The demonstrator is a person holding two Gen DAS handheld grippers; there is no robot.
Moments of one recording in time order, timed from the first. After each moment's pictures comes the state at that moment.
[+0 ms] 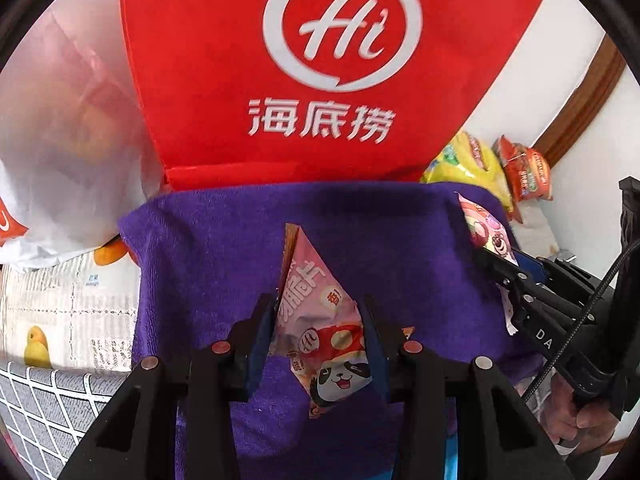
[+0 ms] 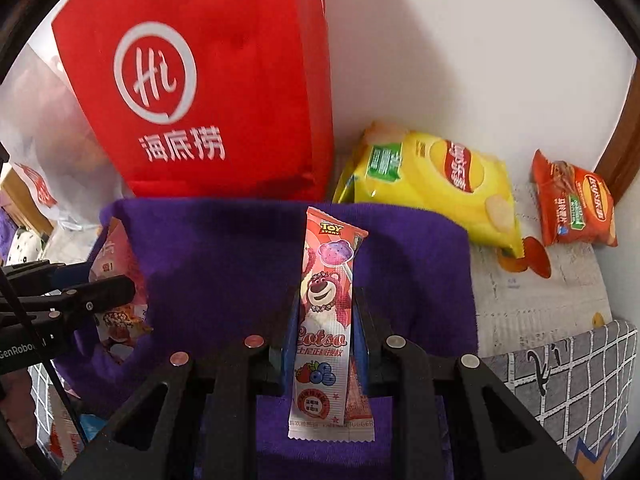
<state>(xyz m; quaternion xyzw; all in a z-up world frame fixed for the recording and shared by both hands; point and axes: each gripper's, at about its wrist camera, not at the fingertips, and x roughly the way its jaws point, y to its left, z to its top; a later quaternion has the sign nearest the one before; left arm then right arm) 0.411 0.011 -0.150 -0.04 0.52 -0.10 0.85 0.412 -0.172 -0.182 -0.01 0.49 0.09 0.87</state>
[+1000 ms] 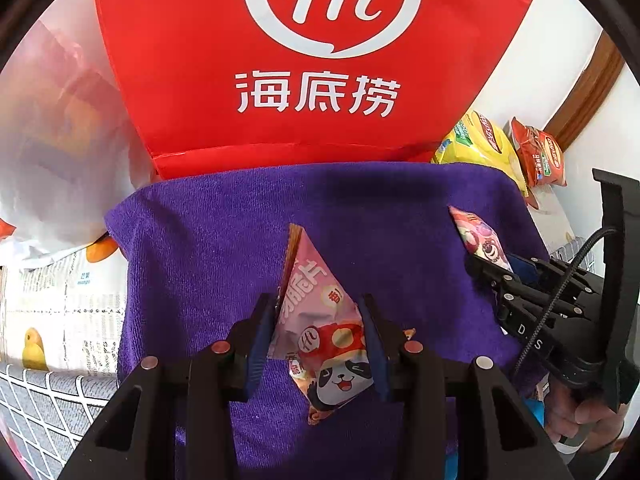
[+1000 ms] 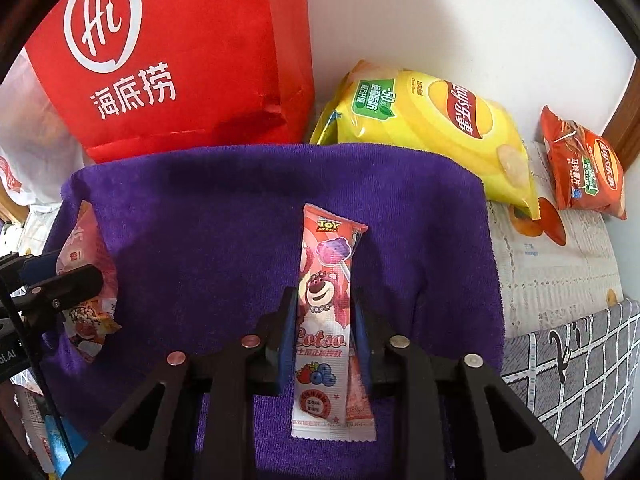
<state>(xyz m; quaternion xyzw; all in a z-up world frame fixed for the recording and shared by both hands) 0.417 -0.004 -0.167 -0.02 0.53 -0.09 0.85 0.428 -0.174 -0.220 -0.01 0.54 0.07 0.84</state>
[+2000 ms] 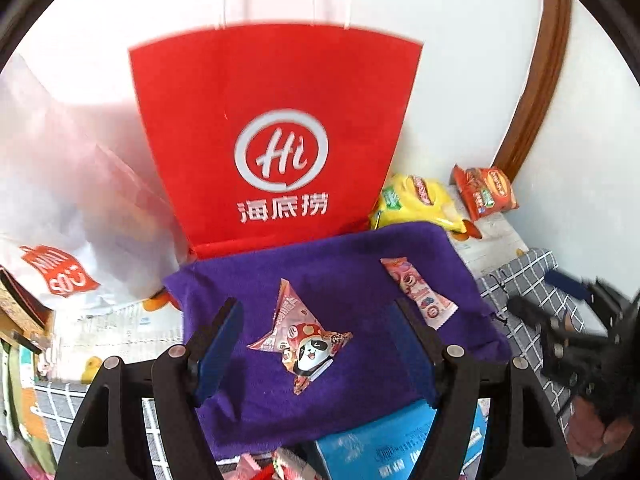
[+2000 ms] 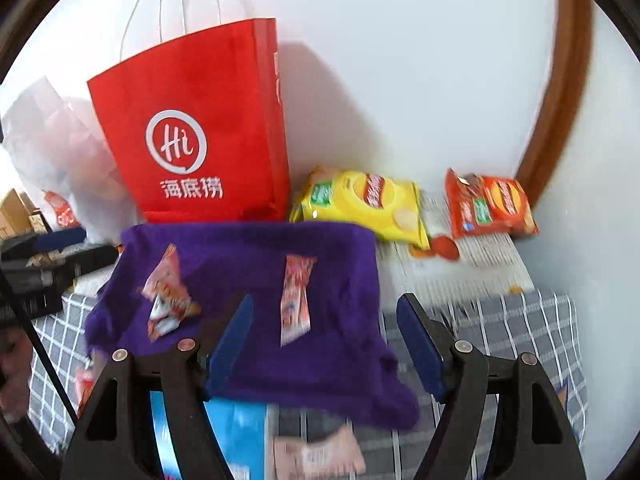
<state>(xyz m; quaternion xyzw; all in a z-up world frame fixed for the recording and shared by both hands) 0.346 -0.003 -0.052 0.02 0.42 -0.11 0.90 0.329 -0.212 -0.088 0.00 0.44 0.02 0.90</state>
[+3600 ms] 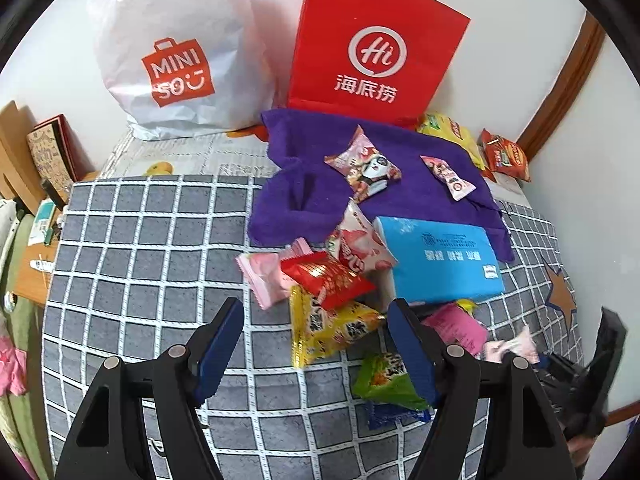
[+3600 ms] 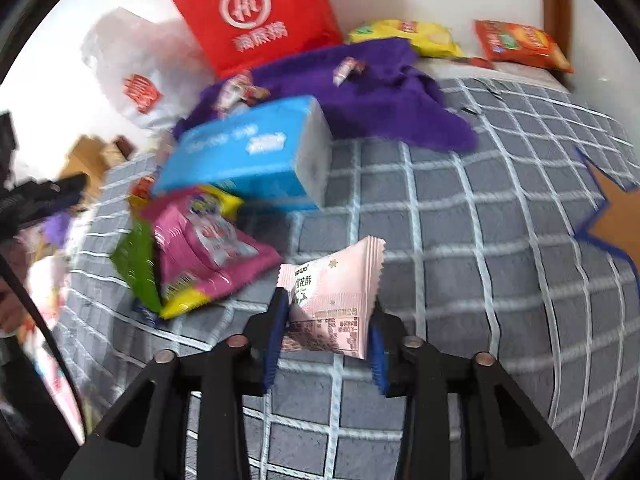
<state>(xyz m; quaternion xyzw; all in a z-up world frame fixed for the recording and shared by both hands) 0.185 0.078 -0.094 -0.08 0.49 -0.04 0.87 0.141 -0.235 -0.186 0.08 0.53 0.13 0.83</state>
